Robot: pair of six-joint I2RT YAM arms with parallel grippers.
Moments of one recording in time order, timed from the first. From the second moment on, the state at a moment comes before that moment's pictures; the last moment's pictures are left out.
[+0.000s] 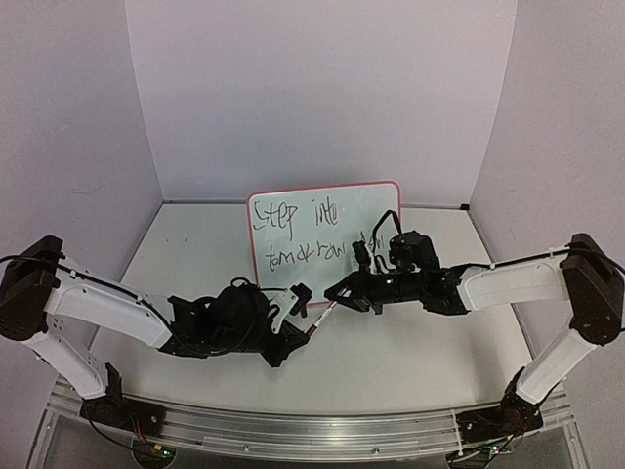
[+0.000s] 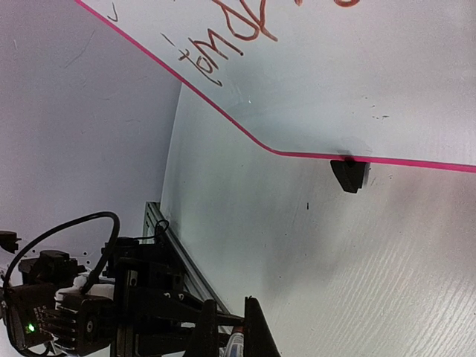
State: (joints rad) left arm -1.21 1.53 0.72 0.22 -0.07 -0.31; right arm 0.80 1.59 0.81 0.30 -0.48 0.99
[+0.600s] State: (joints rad) left arm -1.16 1.51 0.69 0.17 0.00 -0.32; right arm 0.86 1.66 0.84 0.31 -0.39 0.99
